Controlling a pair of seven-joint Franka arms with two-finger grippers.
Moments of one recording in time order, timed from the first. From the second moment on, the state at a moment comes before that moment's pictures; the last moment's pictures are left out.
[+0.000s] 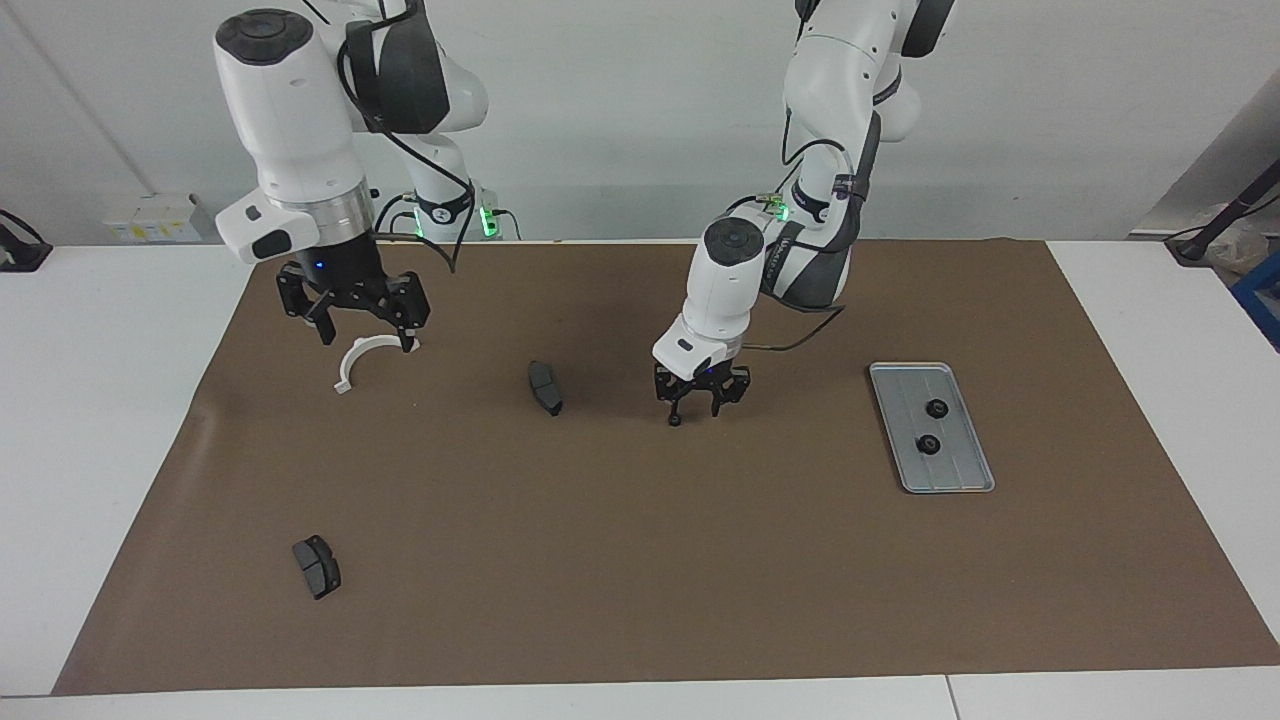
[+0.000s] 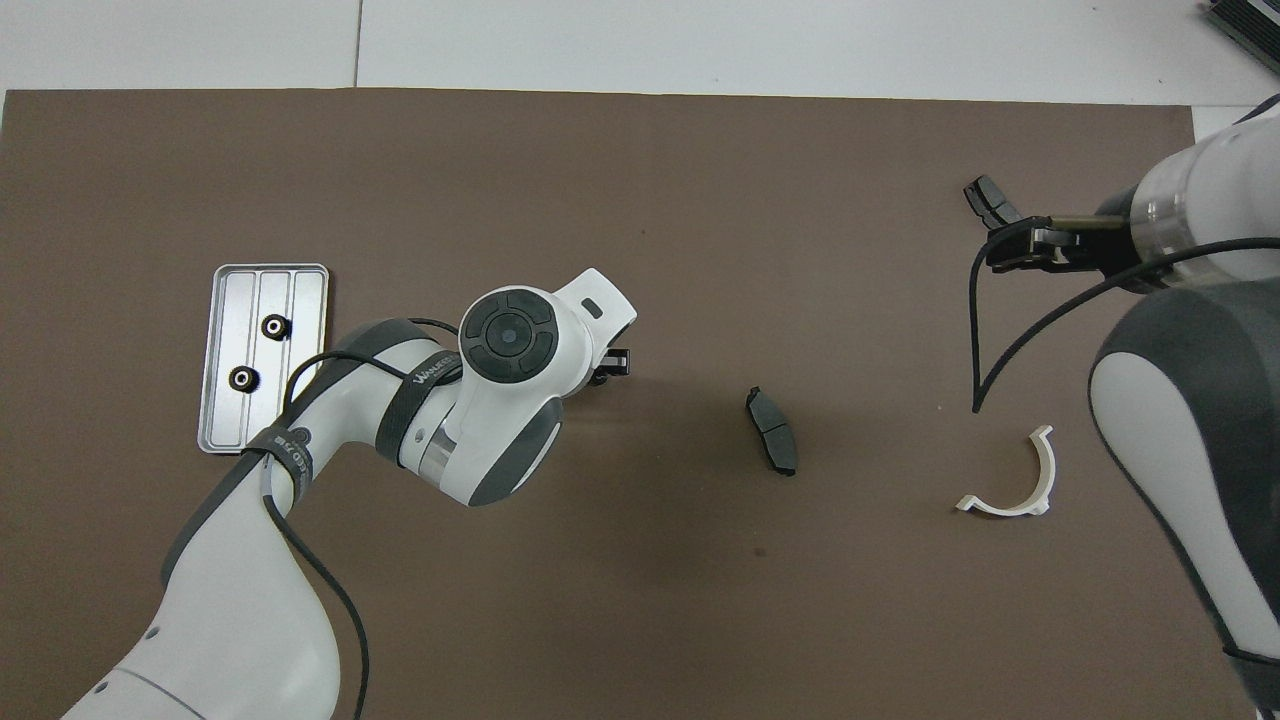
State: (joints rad) left arm -0.48 0.38 -0.14 -1.89 0.05 2.38 -0.53; right arm 0.02 0.05 0.09 -1.61 -0.09 1.75 0.22
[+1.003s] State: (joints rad) left arm -0.53 0.42 -0.14 -1.89 0.05 2.42 -0.53; right arm -0.01 0.00 0.09 -1.64 -0.04 1.62 0.19
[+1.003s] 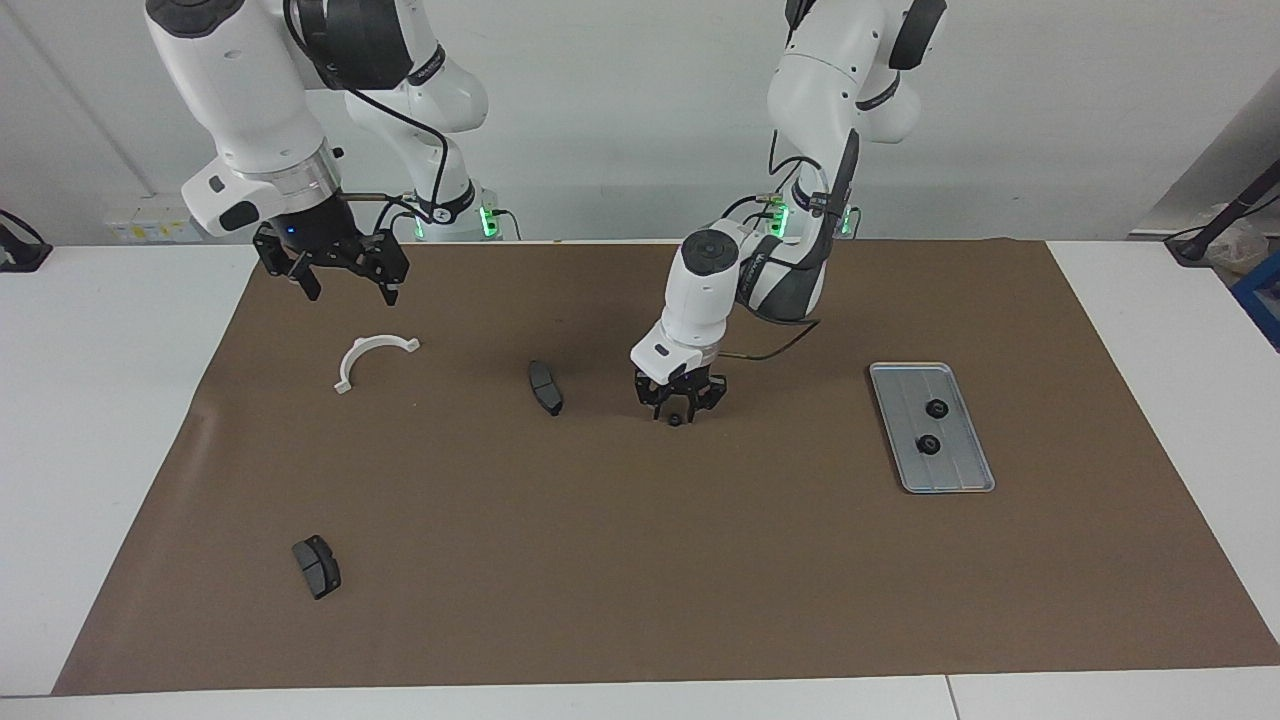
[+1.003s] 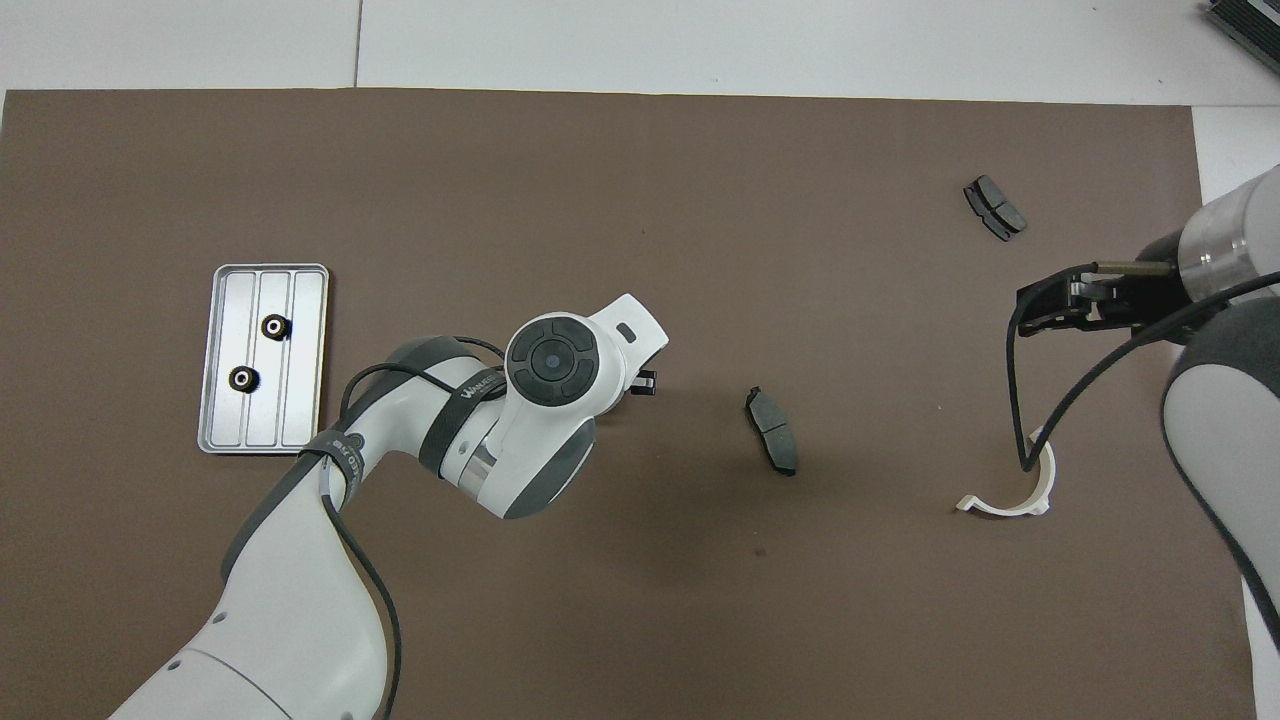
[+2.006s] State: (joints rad) left arm -0.53 0.42 -0.13 -1.89 0.05 2.40 -0.53; right arm -0.01 -0.07 0.09 -1.70 -0.03 1.63 0.19
